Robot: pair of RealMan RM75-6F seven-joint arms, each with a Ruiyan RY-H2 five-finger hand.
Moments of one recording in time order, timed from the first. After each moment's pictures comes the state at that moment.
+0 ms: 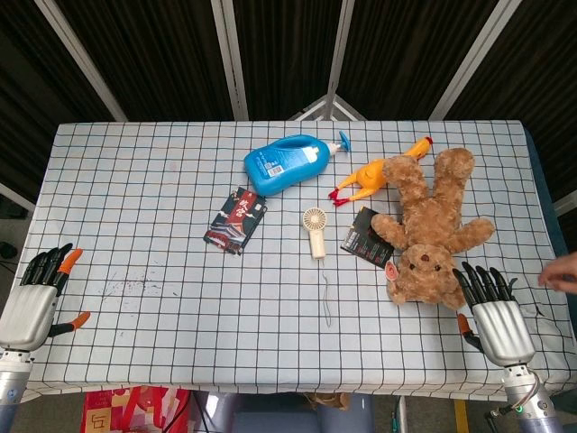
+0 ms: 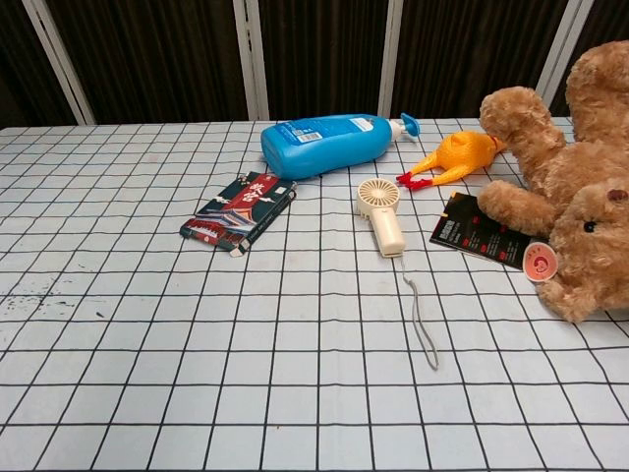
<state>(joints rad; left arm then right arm) -0.13 -1.16 -0.03 -1.68 1.51 1.45 0.11 0.12 -1.17 0.01 -1.65 -1.55 1.41 -0.24</state>
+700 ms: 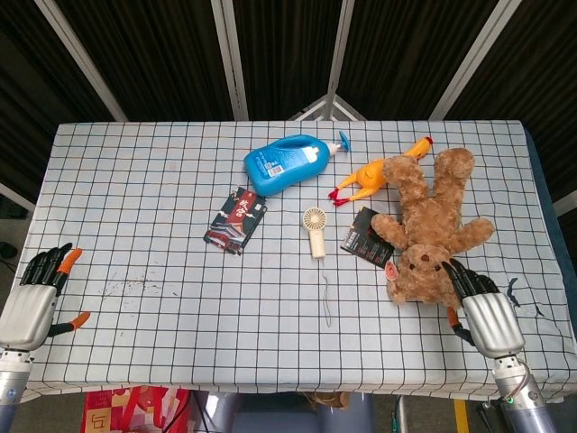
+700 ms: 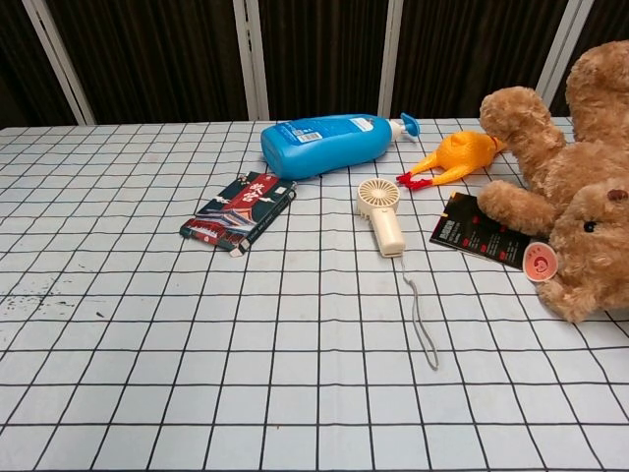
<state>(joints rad) -0.13 -1.16 -0.03 -1.68 1.51 1.45 0.10 0.16 -1.18 0.04 -1.69 -1.54 1.38 -0.22</state>
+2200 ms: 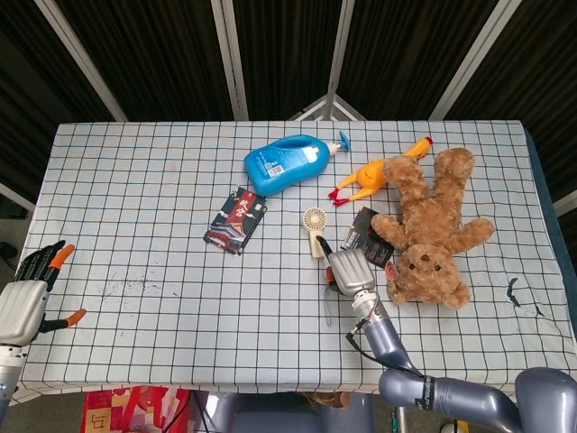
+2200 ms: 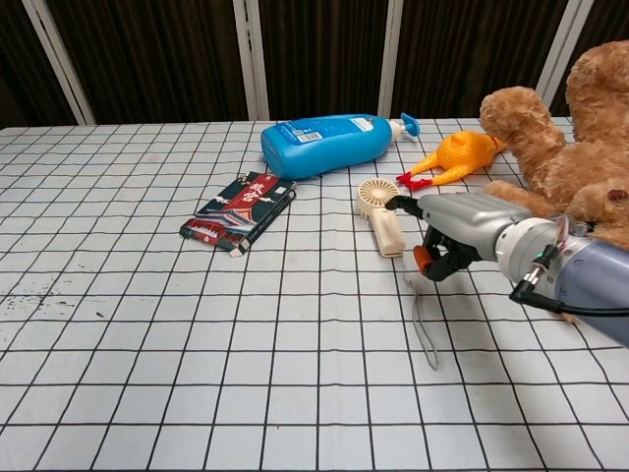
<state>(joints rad) -0.15 -1.11 -0.04 -1.70 1.46 1.39 -0.01 0.67 -1.76 0.27 -1.45 -0.90 0.98 -0.65</state>
